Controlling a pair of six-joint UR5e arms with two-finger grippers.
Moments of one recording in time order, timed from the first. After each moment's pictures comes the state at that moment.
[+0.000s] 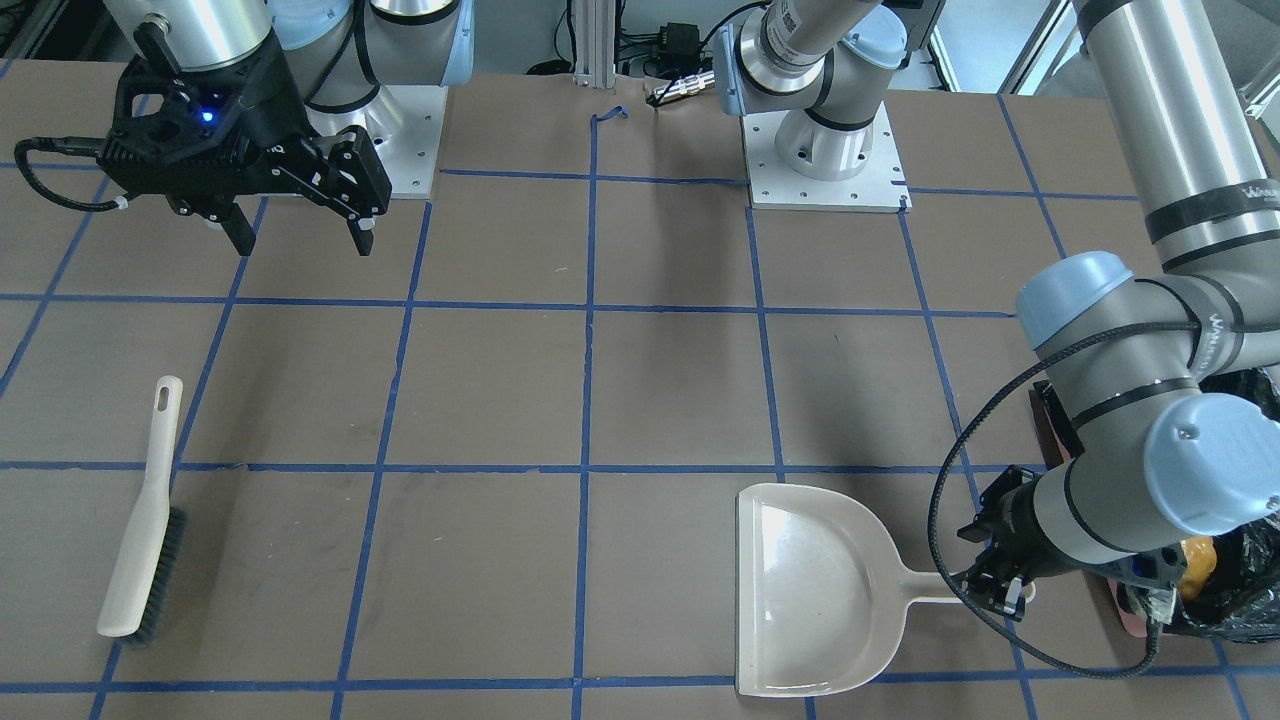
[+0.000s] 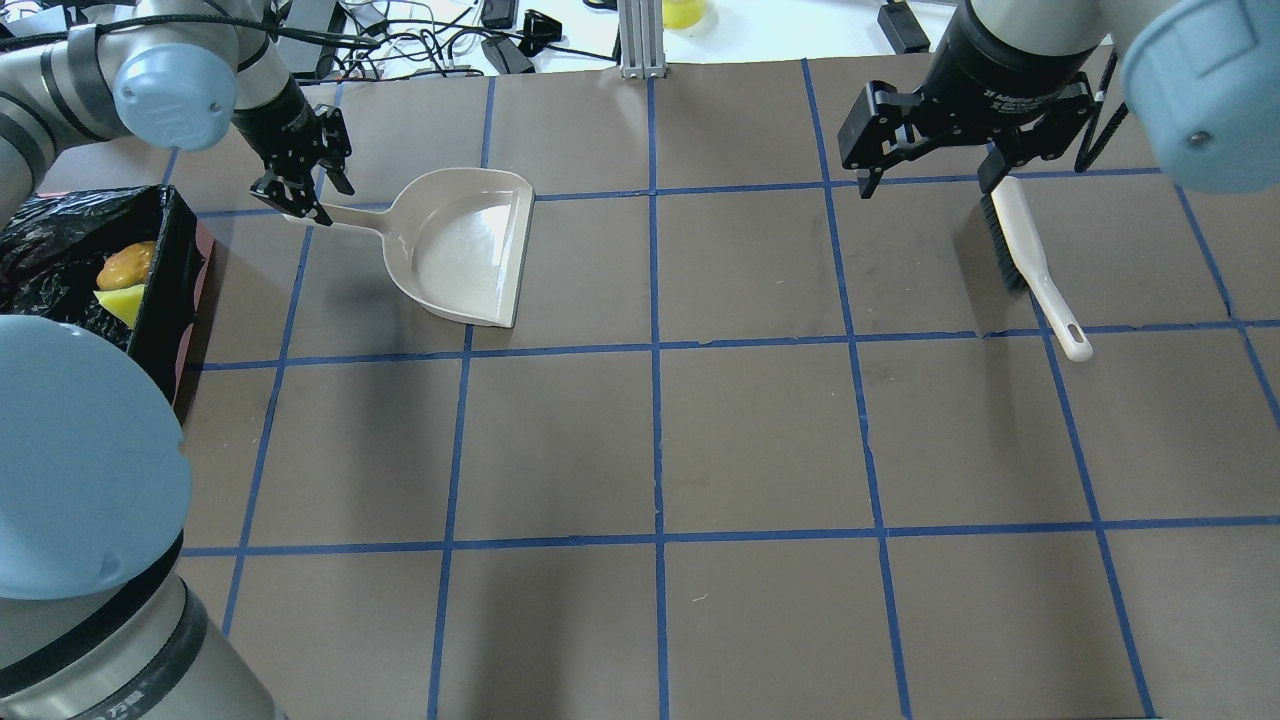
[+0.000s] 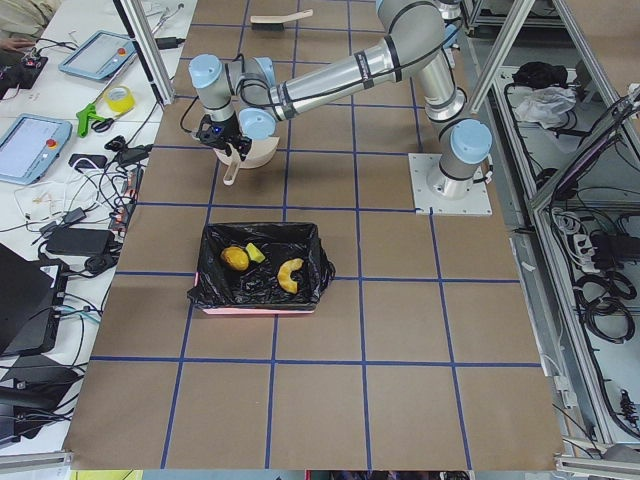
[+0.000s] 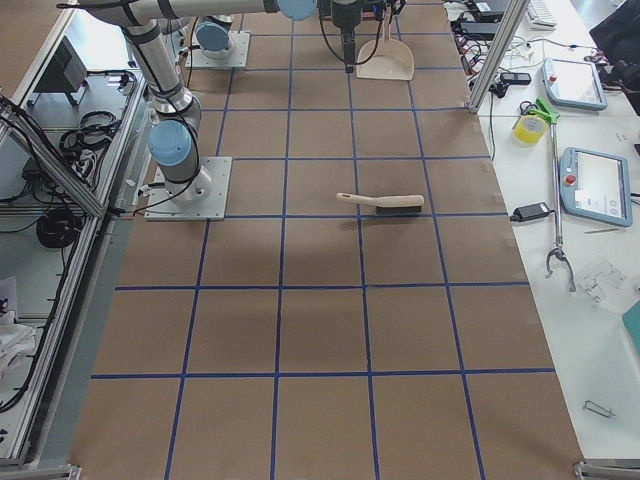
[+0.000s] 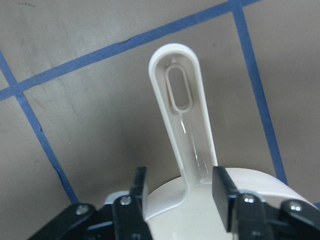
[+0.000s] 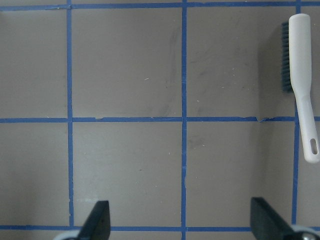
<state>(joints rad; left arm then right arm) -1.38 -2.13 -1.30 -1.35 1.57 -0.97 1.61 -1.59 1.55 -1.64 -1.55 0.03</state>
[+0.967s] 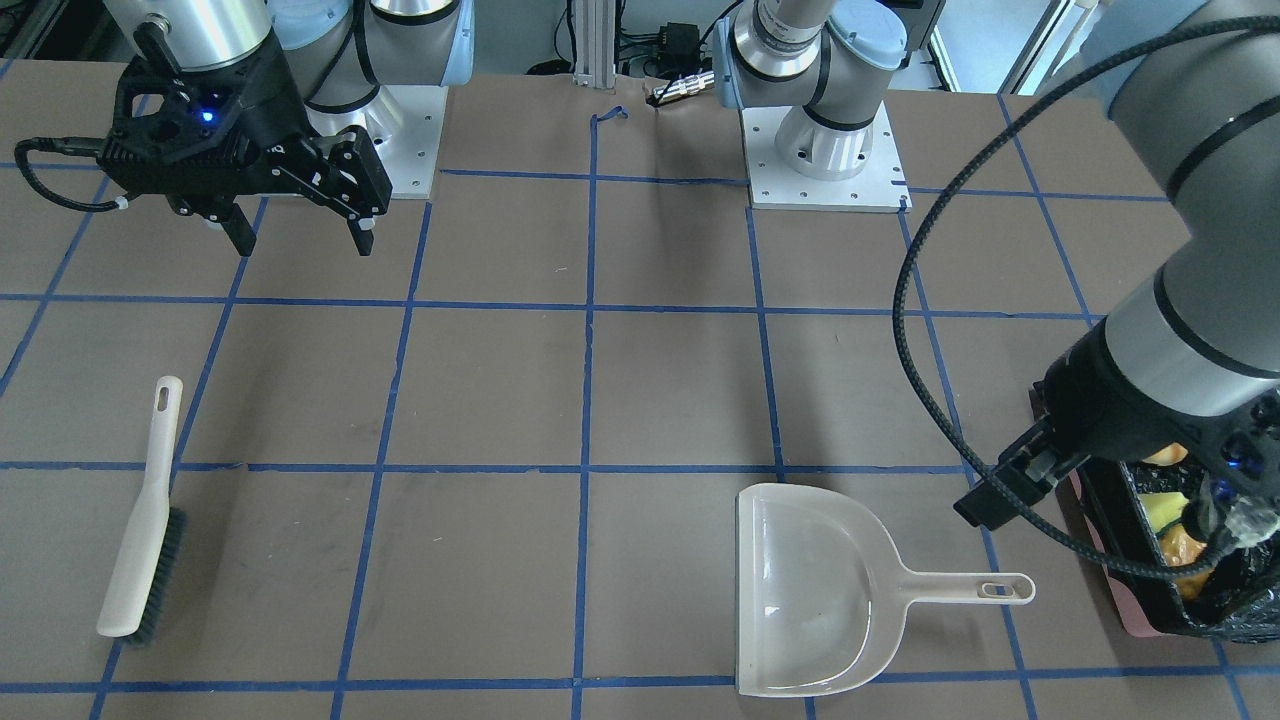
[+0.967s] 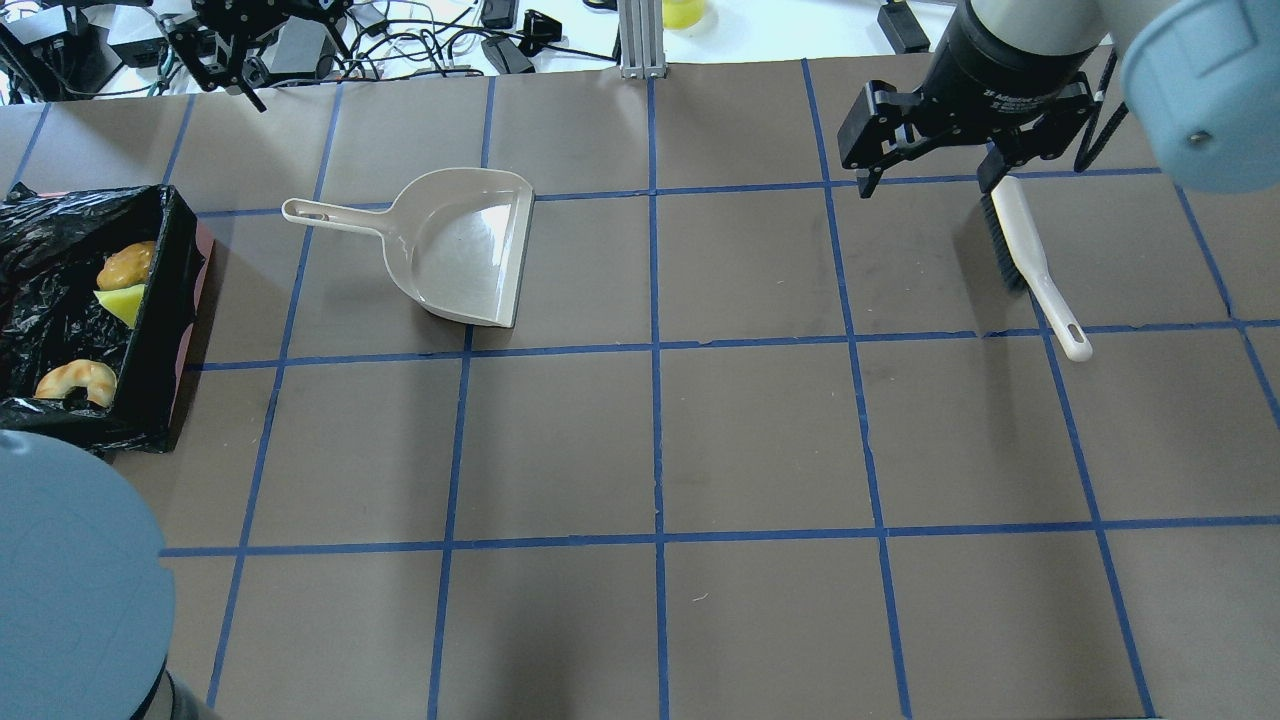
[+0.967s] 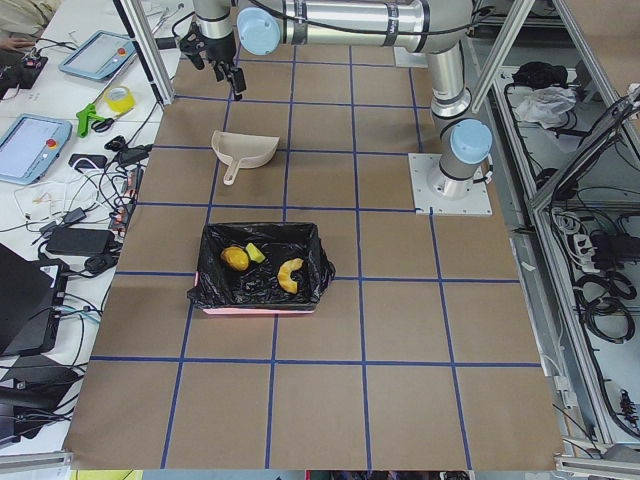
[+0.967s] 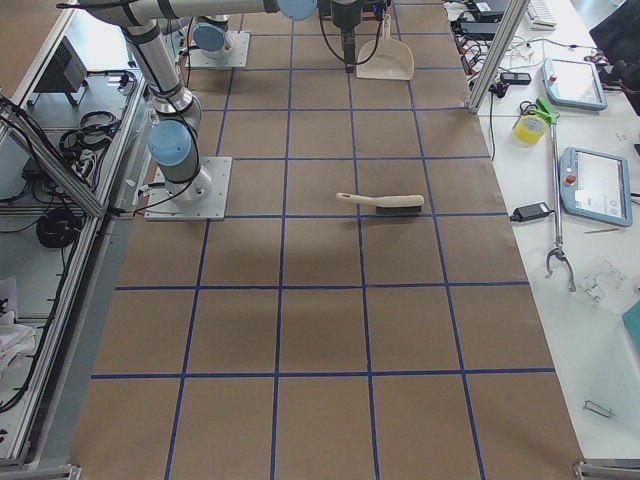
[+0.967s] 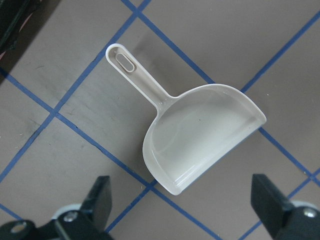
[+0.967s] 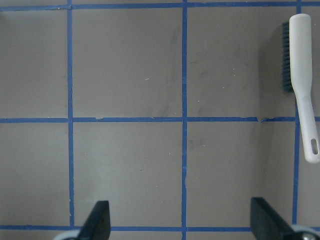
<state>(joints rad) -1.46 -1.99 -1.05 -1.64 1.55 -0.54 1.61 -1.59 1.55 -1.64 -1.55 0.03</state>
